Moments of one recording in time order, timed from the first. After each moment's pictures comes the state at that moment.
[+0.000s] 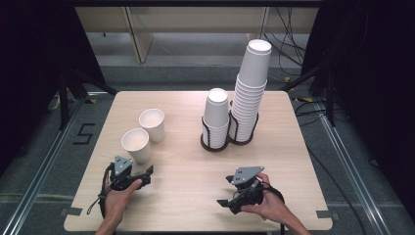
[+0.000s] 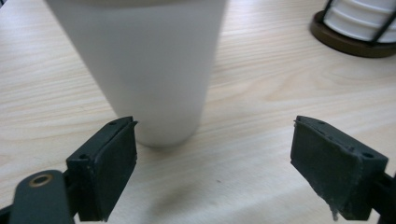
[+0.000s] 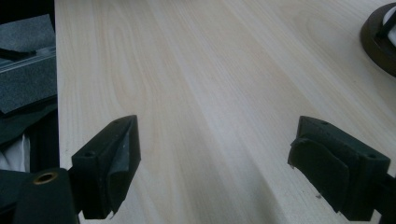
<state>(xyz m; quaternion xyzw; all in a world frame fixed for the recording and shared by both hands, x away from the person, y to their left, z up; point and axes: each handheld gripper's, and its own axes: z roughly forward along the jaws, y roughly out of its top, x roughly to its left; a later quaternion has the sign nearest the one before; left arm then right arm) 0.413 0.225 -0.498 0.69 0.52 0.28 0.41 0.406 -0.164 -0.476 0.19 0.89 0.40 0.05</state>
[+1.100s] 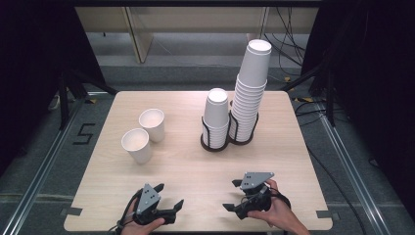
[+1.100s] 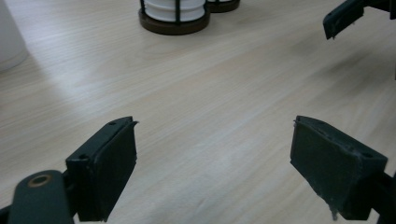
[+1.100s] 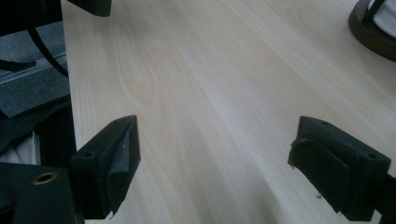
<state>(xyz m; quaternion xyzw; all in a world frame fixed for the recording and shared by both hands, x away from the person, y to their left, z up) 0.333 0.150 -0.496 0.76 0.39 0.20 0.47 0.390 -0.183 -0.478 0.20 0.88 0.42 0.06</state>
